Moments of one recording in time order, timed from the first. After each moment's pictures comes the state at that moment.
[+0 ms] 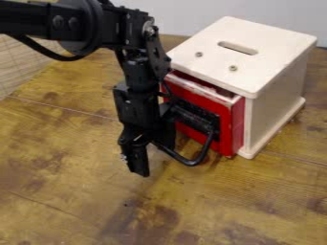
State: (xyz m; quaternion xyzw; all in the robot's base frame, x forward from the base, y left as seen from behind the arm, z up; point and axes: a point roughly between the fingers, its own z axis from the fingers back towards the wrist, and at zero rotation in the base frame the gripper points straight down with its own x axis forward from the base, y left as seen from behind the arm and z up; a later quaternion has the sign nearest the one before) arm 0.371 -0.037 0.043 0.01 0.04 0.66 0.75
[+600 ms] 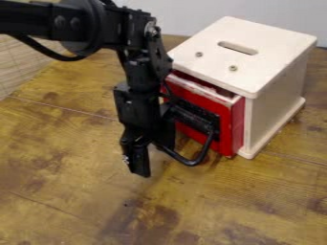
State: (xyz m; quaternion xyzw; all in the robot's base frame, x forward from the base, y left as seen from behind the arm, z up) arm 0.369 -0.037 0.043 0.02 0.04 0.68 0.74
